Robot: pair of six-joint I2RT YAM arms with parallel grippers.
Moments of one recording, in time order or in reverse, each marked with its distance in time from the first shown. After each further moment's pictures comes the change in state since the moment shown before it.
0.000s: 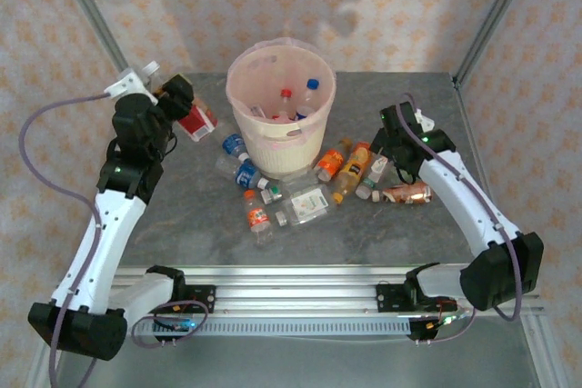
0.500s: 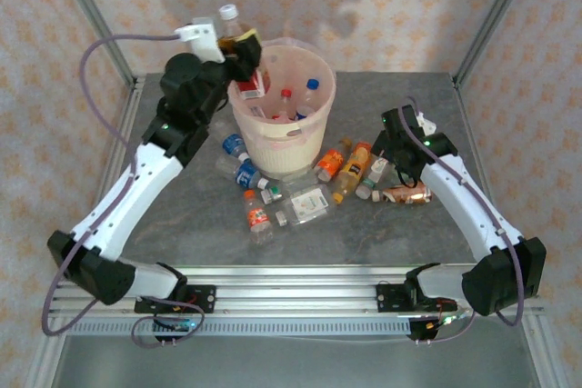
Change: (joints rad) left arm -0.305 0.351 0.352 0.233 0.053 0.332; right arm 0.000 -0.024 -0.027 -0.001 -0.003 0.019
